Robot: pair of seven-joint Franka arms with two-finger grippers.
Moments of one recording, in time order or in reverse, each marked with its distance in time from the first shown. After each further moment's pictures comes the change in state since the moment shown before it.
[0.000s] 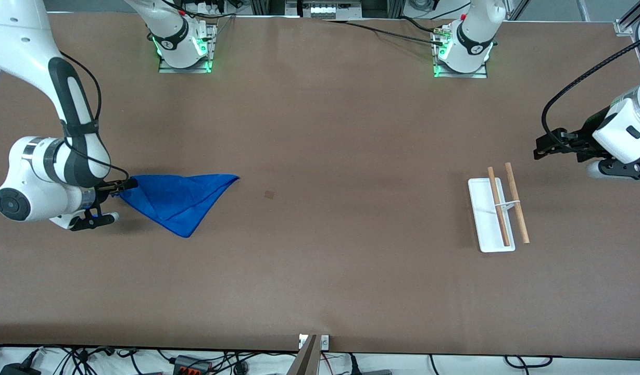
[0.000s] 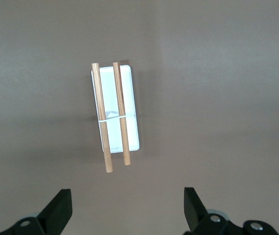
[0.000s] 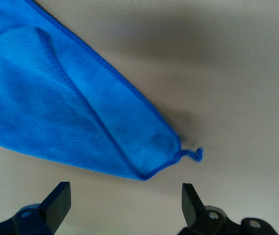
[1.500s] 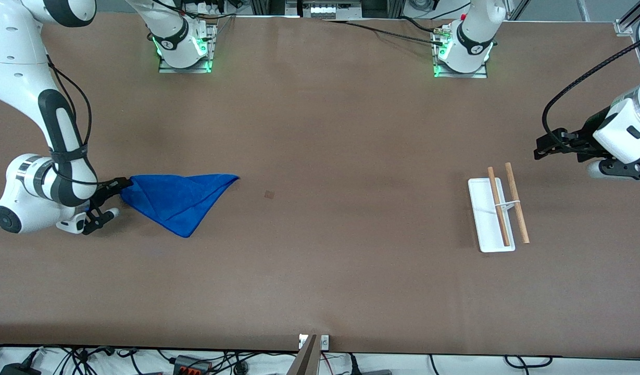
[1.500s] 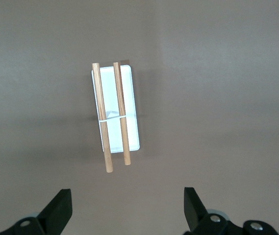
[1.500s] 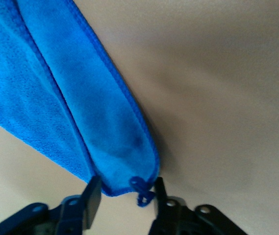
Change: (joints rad) left arm 0.001 0.000 0.000 0.000 0.000 0.000 0.000; right arm -0.083 0.140 0.001 0.092 0.075 -0.072 -0.332
